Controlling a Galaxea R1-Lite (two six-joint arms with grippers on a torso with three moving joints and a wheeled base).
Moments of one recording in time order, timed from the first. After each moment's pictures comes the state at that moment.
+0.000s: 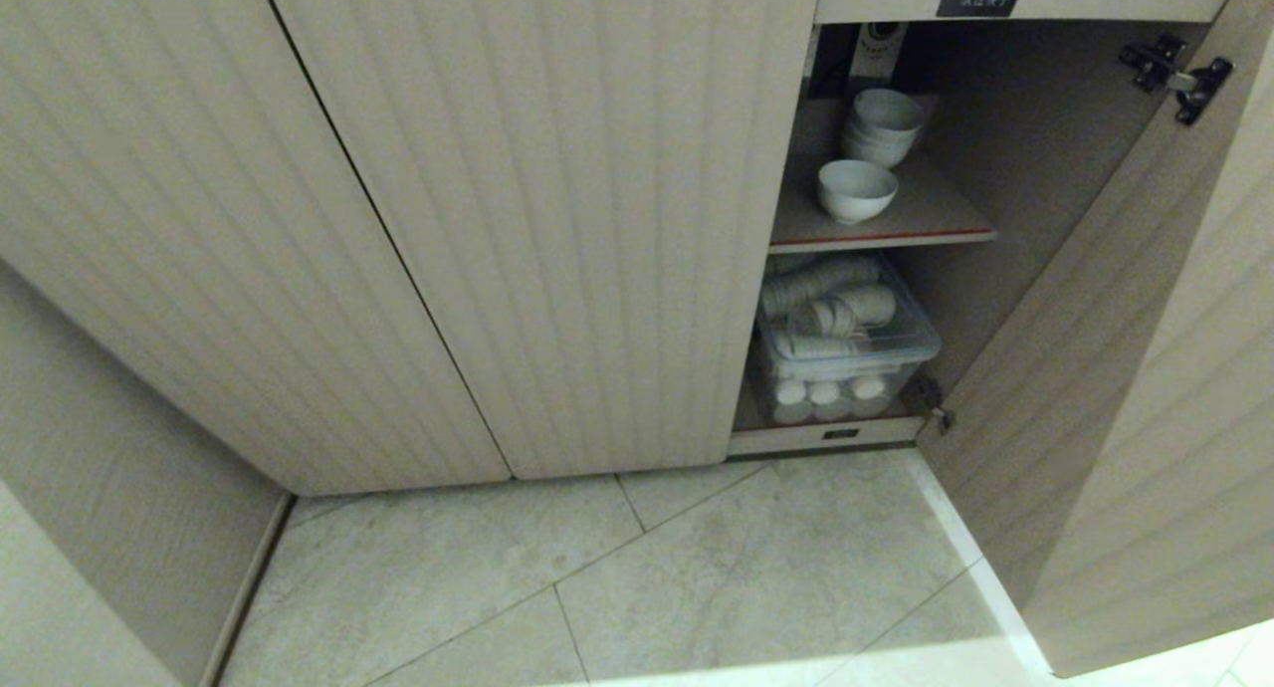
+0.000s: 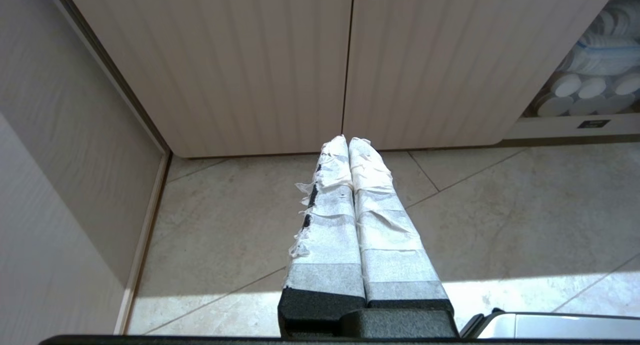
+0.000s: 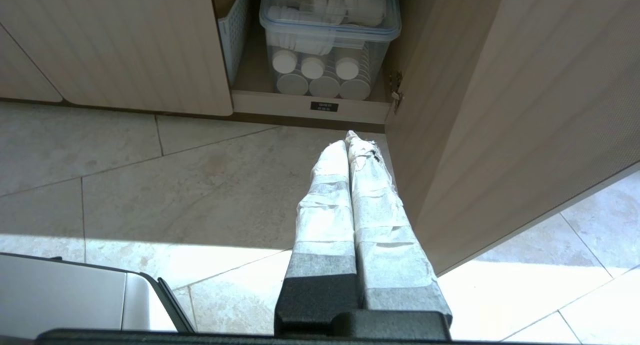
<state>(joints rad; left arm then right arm) 0.00 0.00 0.00 0.00 0.01 -0.03 -0.01 0.00 0.00 0.01 0.05 -0.13</state>
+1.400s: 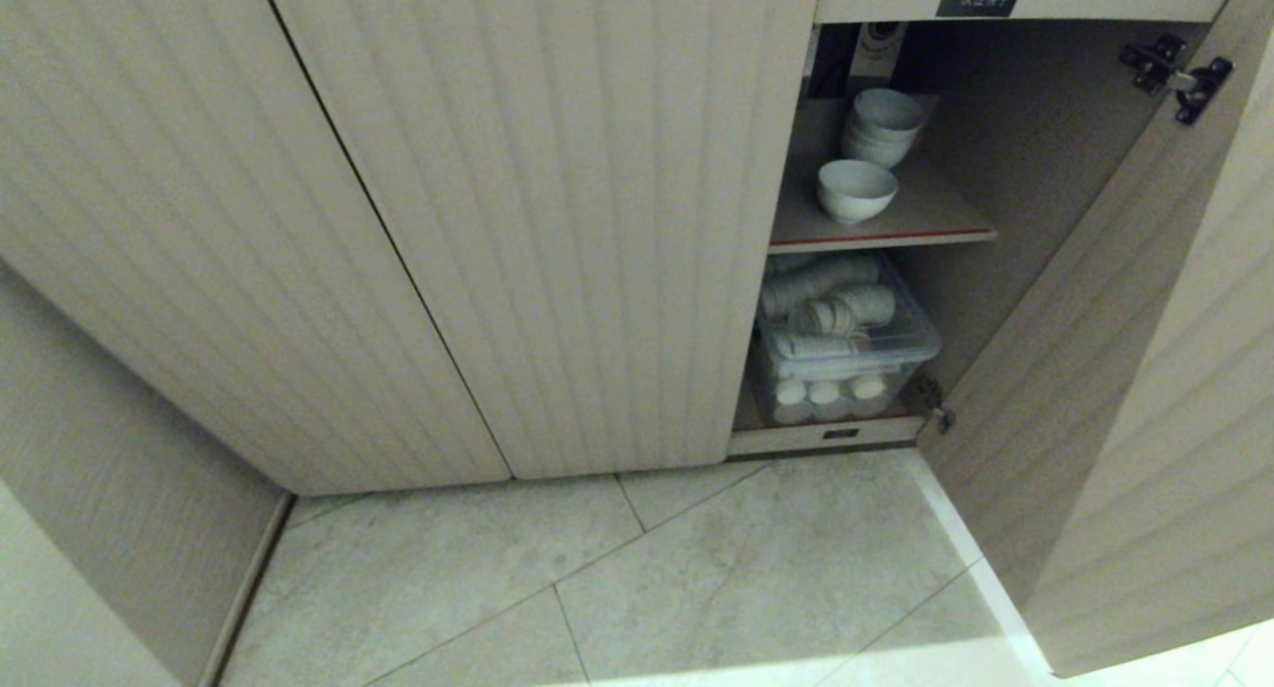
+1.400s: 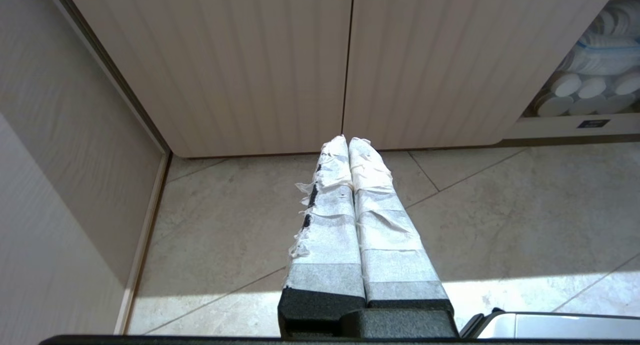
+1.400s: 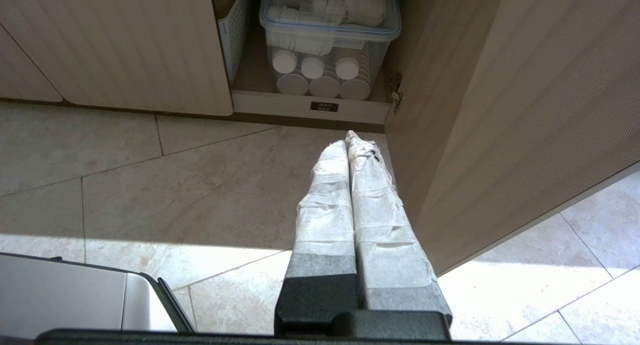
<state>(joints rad) 0.00 0.00 0.00 0.00 0.01 -0.03 -0.01 0.00 0.00 0.01 0.05 -0.13</state>
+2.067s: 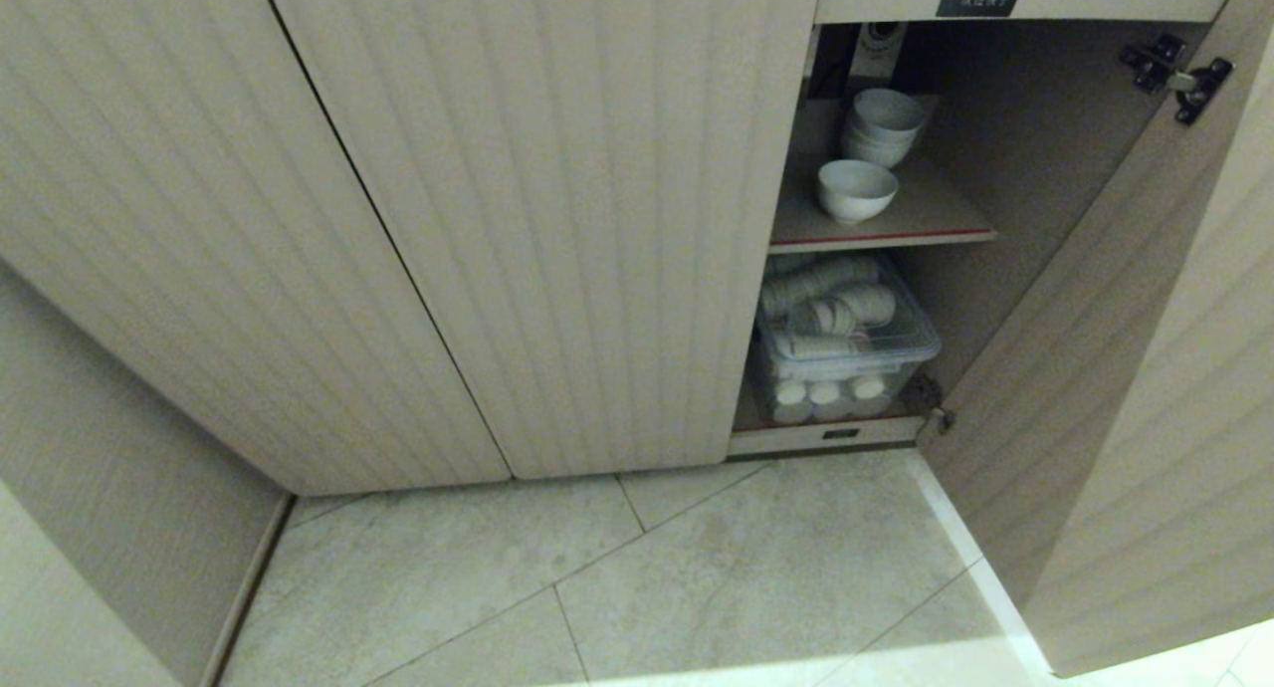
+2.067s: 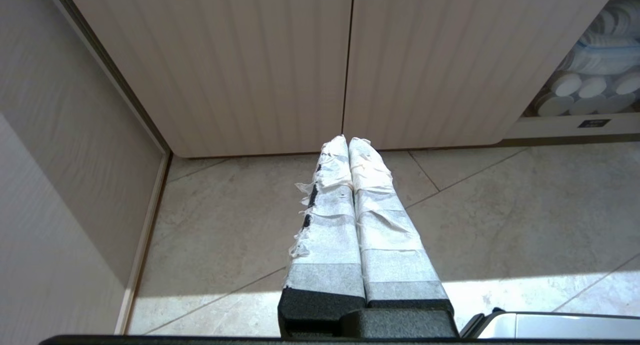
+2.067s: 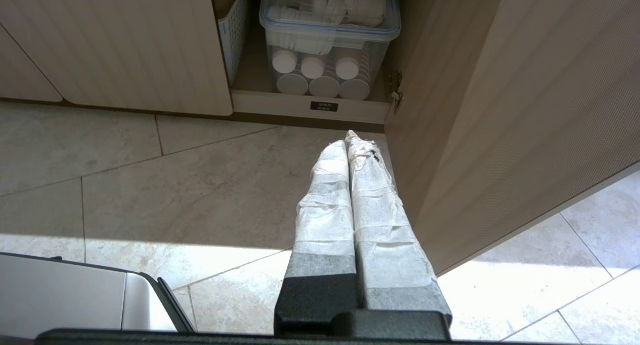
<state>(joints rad) 0.00 0.00 0.00 0.00 0.01 -0.03 -0.01 0.00 0.00 0.01 0.05 -0.13</state>
